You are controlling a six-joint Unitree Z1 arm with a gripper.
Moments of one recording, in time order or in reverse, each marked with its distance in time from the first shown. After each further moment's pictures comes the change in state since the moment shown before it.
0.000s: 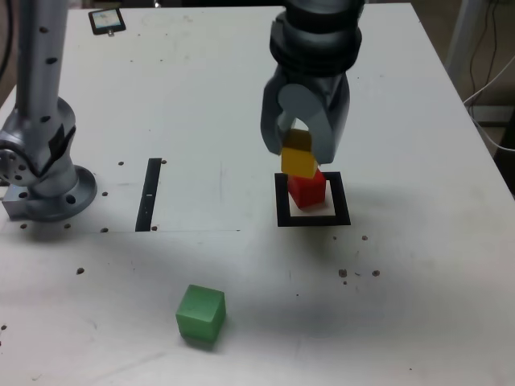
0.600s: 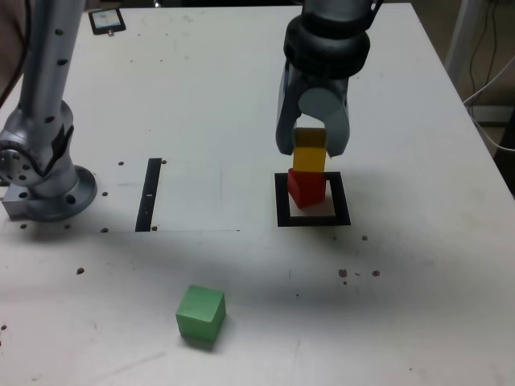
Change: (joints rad) arm 0.071 0.056 -0.009 -0.014 0.015 -0.179
